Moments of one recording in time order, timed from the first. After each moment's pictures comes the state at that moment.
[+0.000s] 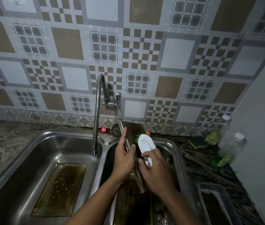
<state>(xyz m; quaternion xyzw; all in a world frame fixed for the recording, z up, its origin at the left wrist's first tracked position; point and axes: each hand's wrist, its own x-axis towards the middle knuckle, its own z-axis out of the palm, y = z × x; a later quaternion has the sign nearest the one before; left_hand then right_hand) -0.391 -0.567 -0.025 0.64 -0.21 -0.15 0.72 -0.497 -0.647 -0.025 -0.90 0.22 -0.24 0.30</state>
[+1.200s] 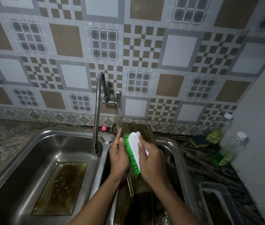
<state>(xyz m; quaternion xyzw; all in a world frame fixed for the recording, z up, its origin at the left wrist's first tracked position) -0.378 -0.567 -0.035 0.61 -0.12 -0.11 0.78 -0.459 -0.640 -0.024 -0.84 0.24 -0.36 0.33</state>
